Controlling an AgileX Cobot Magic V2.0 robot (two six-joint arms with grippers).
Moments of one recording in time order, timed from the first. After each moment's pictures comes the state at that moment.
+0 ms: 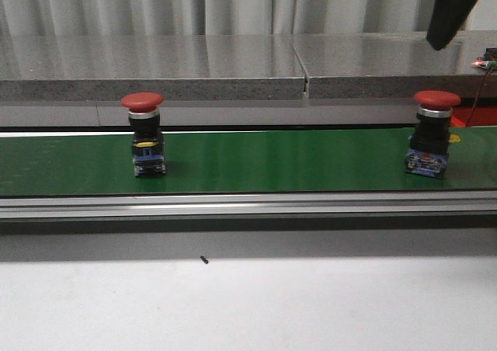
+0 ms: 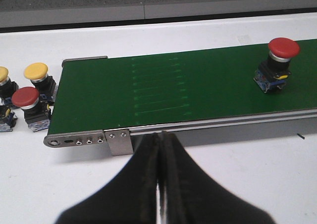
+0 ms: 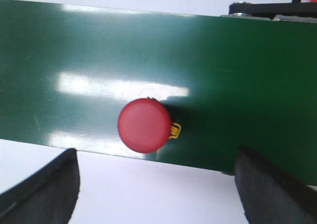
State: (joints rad) left arm -0.02 0.35 -0.59 -0.13 0.80 0.11; right arm 0.17 1.45 -1.28 0.09 0.98 0.16
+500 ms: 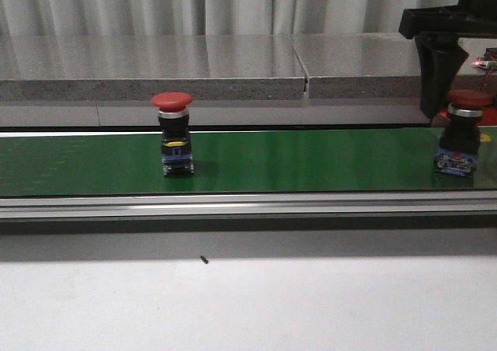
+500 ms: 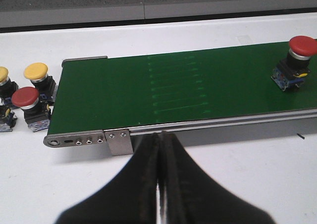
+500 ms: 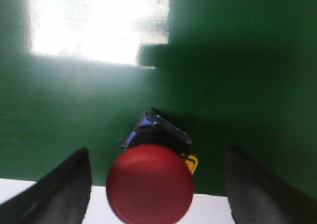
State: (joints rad) left arm -0.02 0.35 -0.59 -0.13 0.80 0.11; right arm 0.15 1.65 -1.32 0.02 1.01 0.19
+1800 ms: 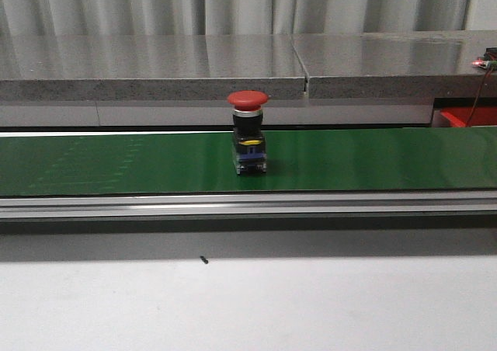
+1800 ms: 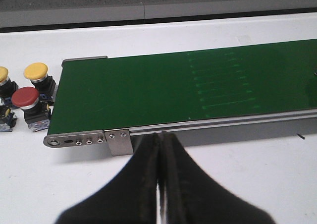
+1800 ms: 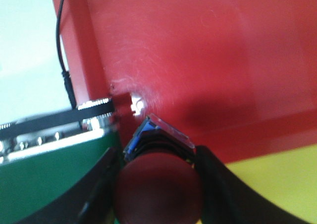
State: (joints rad) left arm -0.02 0.35 -0.59 -0.13 0.80 0.11; right arm -0.29 1.91 -1.65 0.04 0.98 0.06
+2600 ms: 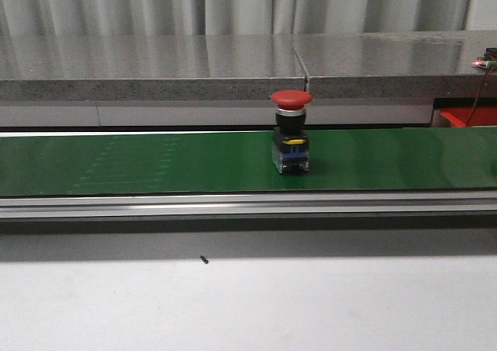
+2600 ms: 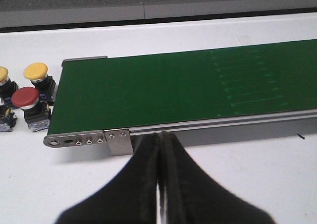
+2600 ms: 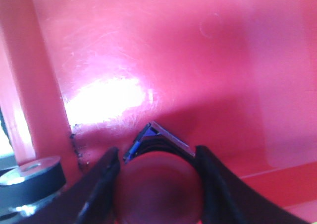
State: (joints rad) left arm -0.02 0.35 -0.59 -0.13 0.80 0.11; right arm -0.31 2.08 -1.68 0.02 0.87 0.06
